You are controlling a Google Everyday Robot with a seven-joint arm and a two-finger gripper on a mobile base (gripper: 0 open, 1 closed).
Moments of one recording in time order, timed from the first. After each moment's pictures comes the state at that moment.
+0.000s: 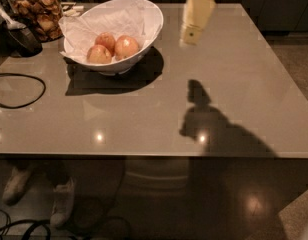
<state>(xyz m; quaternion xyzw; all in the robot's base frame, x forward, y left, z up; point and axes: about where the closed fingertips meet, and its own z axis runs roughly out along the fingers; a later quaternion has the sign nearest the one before) 0.607 -0.092 1.025 -0.63 0.75 -0.06 0.21</state>
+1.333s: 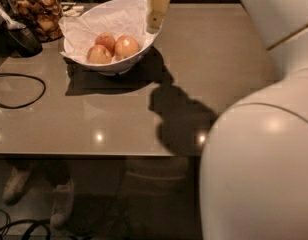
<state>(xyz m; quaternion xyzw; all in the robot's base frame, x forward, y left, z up) 0.682 -0.020 1.032 -0.66 0.71 -0.06 0.24</state>
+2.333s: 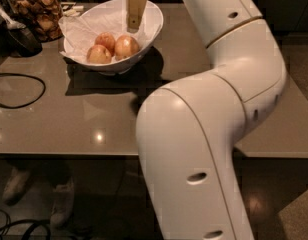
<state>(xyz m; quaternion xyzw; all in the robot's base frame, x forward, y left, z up) 0.738 0.041 1.003 -0.70 0.67 -0.05 0.24</state>
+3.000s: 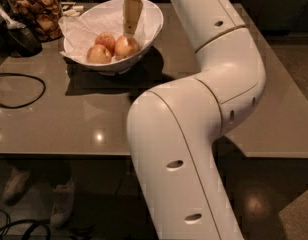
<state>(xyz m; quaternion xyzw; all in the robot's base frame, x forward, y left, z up) 0.754 0.055 0.981 -0.70 0.67 -0.03 0.23</state>
